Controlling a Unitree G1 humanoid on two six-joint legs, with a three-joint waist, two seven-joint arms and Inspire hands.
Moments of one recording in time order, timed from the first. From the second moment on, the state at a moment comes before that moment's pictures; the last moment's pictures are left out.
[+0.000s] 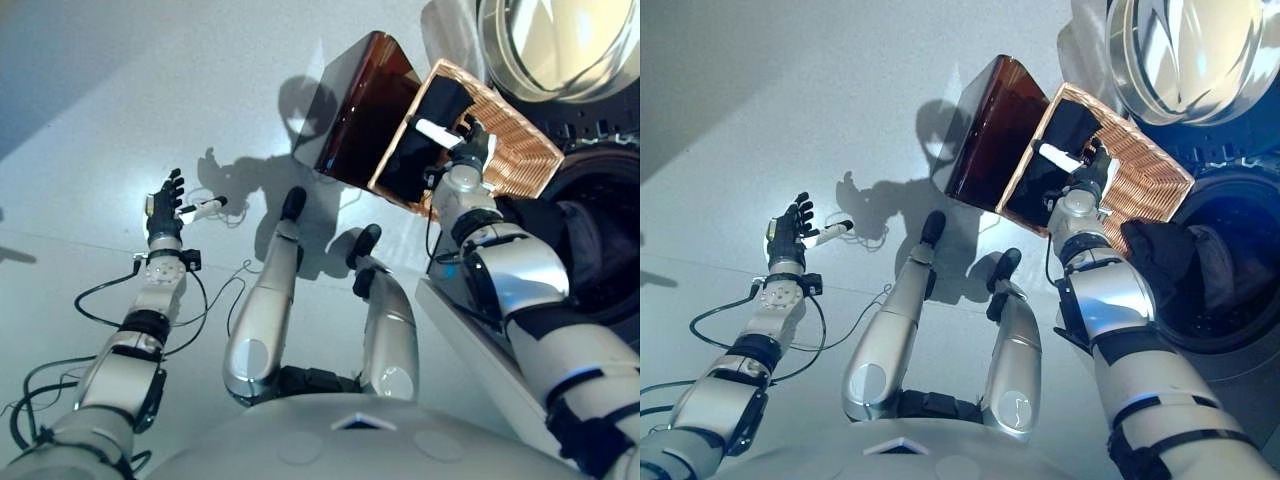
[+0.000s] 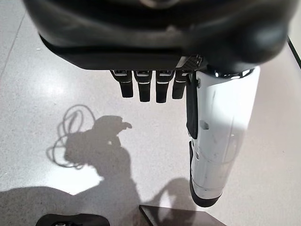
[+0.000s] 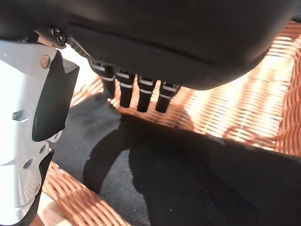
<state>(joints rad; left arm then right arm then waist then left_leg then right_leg) -0.32 0.42 -0.22 0.94 -0.31 -0.31 0.29 -0.98 -0.29 0.16 1.47 0.54 -0.15 -0.40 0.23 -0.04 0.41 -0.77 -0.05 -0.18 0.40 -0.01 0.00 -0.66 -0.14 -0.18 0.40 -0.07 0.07</state>
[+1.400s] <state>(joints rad) -0.35 0.44 -0.16 0.99 -0.33 -0.31 0.30 -0.68 -0.31 0.11 1.33 0.53 -0.20 -0.34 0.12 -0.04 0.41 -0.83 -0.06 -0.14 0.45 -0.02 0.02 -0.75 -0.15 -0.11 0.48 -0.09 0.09</state>
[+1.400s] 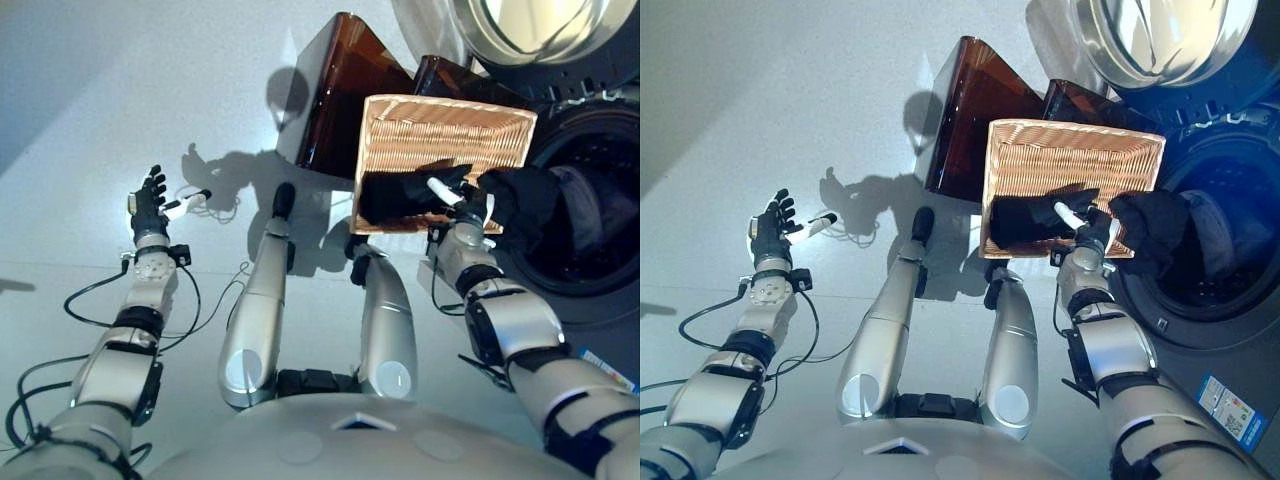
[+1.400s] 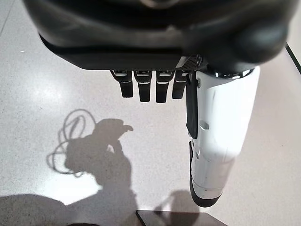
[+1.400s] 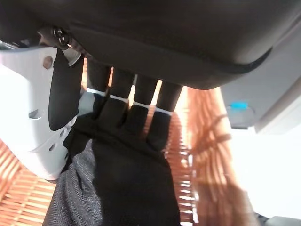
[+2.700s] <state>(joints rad) -0.03 0.22 -0.12 1.09 -0.31 -0.29 0.20 -0.20 -0.09 -0.15 0.96 1.12 -0.42 -0.17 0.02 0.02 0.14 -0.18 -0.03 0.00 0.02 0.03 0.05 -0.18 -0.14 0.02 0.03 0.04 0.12</state>
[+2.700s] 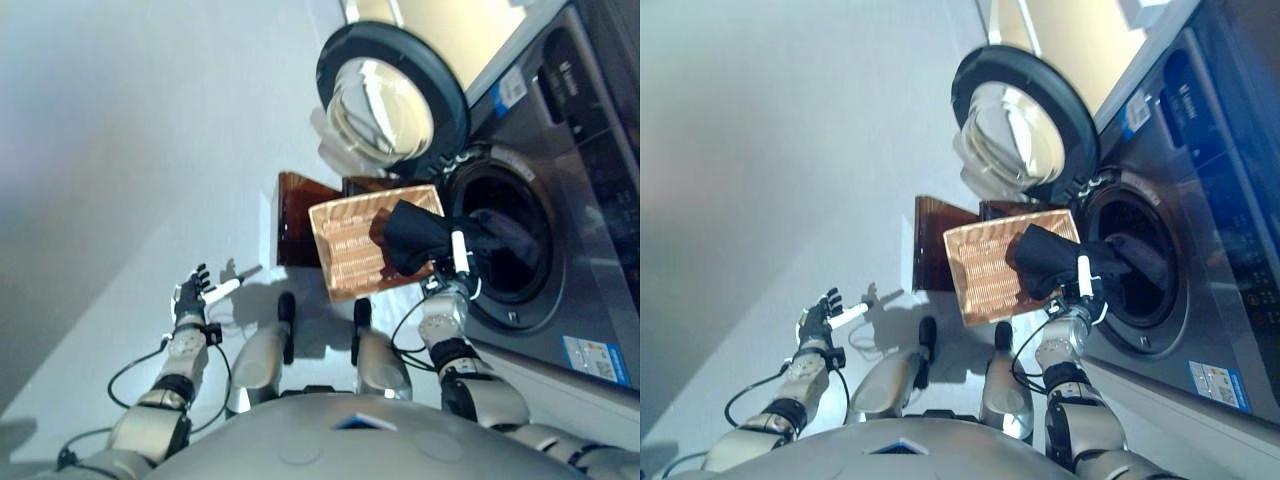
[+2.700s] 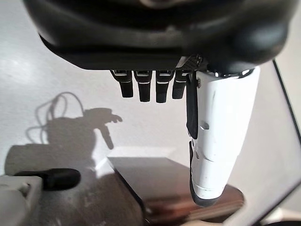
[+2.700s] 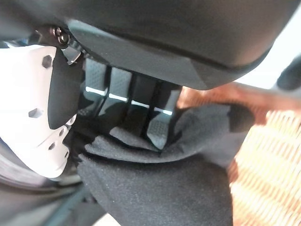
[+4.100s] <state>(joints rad) -0.04 0.22 -0.14 1.05 -0.30 -0.32 0.20 -0.51 -0.10 -0.36 0.92 1.42 -0.64 -0.19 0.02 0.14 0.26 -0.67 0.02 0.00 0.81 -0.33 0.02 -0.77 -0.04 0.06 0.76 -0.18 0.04</state>
